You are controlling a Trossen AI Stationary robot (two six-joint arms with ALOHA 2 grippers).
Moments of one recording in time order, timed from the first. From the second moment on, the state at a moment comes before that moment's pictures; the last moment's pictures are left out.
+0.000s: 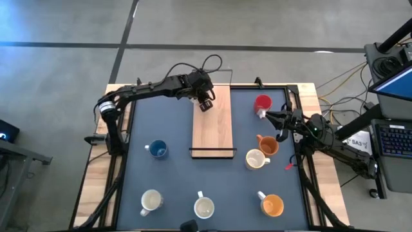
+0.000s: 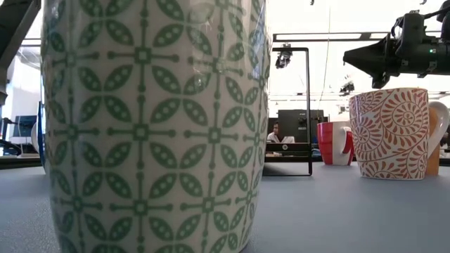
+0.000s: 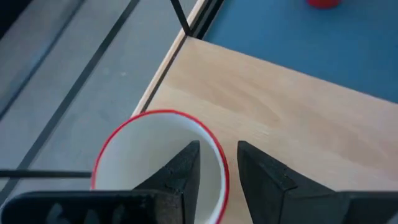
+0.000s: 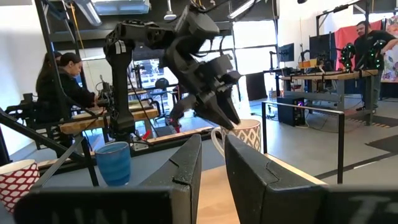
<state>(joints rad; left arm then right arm) 0.43 1.84 1.58 -0.61 -0.19 0.08 -0.52 0.04 0.01 0.21 -0.21 0.15</state>
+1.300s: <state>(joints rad) 0.32 0.79 0.53 -0.13 -0.19 -0.17 -0.52 0.04 0.01 0.21 -0.21 0.15</state>
